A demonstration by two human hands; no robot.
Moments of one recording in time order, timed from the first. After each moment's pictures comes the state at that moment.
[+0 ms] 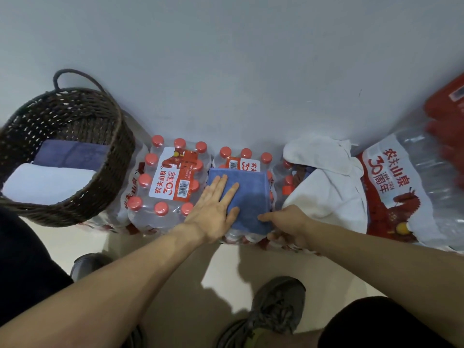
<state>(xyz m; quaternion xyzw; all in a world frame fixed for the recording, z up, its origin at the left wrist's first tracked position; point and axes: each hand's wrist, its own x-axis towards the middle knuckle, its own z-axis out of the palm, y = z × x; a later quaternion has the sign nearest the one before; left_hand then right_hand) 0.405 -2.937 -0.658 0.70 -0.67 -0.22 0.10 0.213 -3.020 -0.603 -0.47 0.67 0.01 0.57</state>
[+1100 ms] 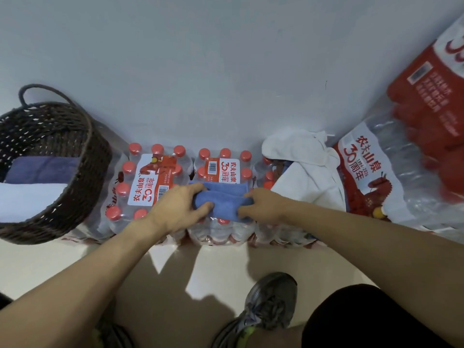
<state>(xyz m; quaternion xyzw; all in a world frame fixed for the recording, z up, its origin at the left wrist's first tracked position) 0.428 -2.940 -0.607 0.69 -0.66 -0.23 0.21 0.215 -3.045 -0.584 -0.78 0.43 0.12 0.44</state>
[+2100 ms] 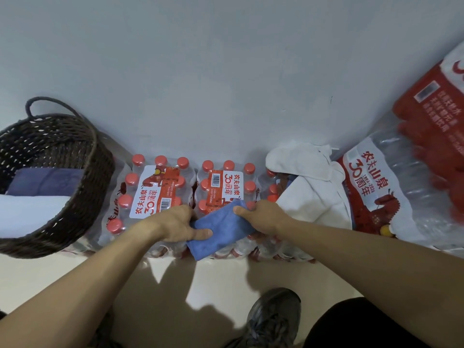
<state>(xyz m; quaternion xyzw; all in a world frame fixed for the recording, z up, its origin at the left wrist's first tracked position) 0.449 -2.954 -0.609 0.69 -0.54 -0.49 0.01 0.230 -3.051 -0.610 -0.72 0.55 0.10 0.42</state>
